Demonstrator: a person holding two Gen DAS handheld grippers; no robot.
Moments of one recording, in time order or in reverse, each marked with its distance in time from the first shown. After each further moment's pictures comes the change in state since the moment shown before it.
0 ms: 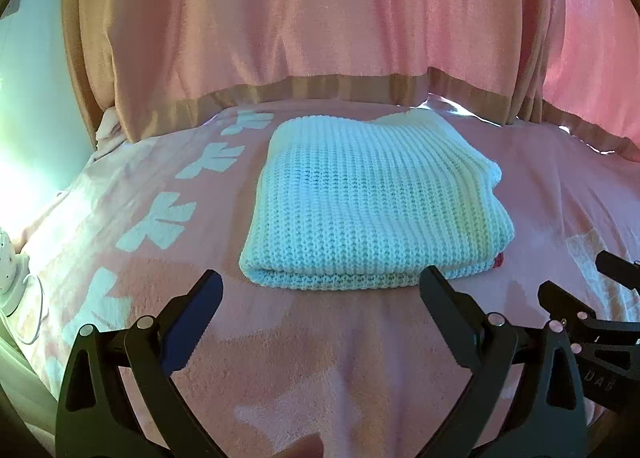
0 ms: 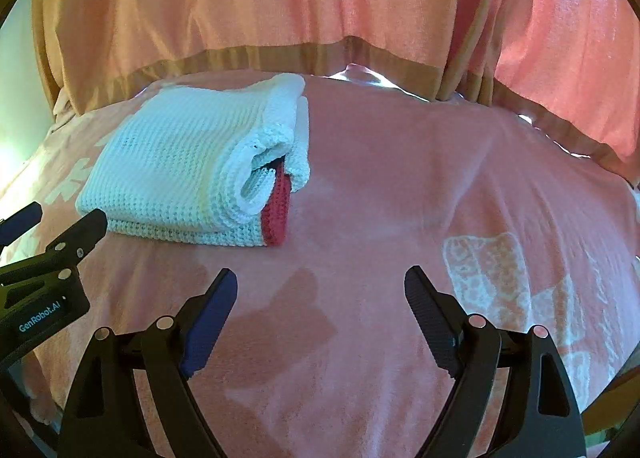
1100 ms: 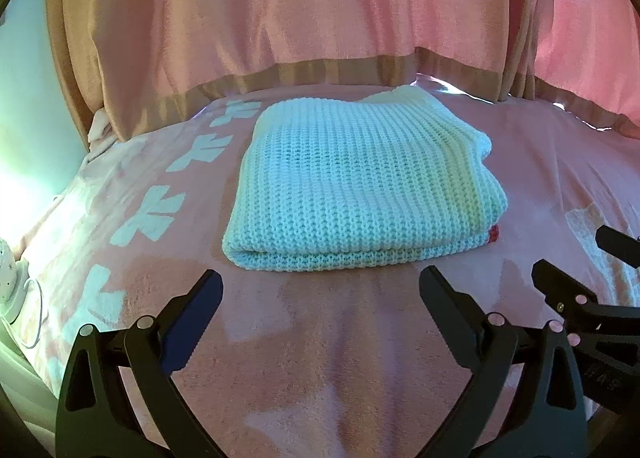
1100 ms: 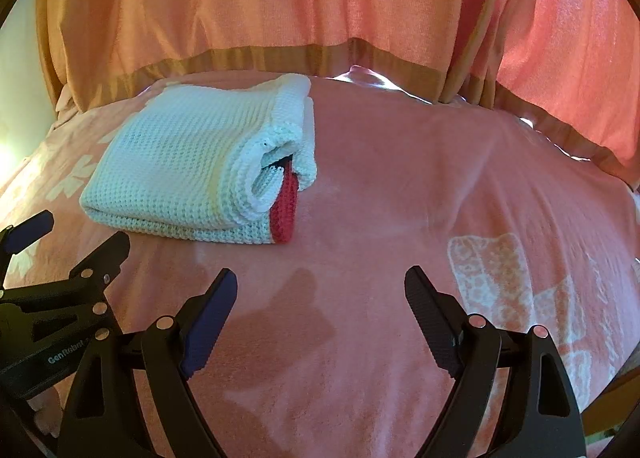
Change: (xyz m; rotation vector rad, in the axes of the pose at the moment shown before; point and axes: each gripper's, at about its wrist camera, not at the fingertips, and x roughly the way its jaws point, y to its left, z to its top) left arm 0.006 -0.011 -0.007 0.042 0.045 -0.005; right arm -0.002 0.009 -0.005 -0.006 -0.007 -0.008
